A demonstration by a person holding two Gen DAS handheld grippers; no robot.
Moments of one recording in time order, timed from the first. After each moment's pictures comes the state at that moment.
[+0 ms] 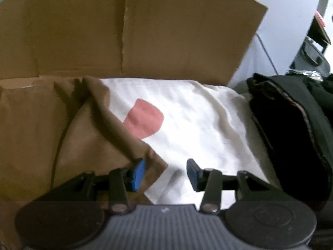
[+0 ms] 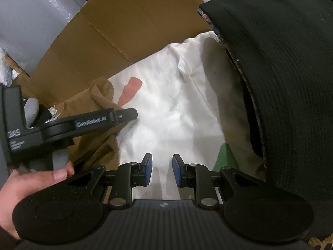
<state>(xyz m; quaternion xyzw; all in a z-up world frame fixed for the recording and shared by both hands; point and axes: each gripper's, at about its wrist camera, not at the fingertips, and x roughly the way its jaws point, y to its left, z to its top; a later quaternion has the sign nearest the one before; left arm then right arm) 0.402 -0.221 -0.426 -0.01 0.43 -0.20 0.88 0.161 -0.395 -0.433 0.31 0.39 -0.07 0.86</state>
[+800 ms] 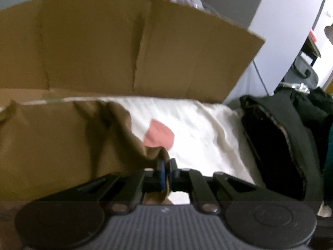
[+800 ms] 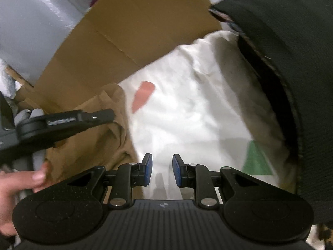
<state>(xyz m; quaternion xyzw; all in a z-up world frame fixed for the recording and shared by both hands) 0.410 -0.157 -0.362 -0.03 0.42 -0.24 0.87 0.176 -0.371 -0.423 0.34 0.37 -0.07 0.86</state>
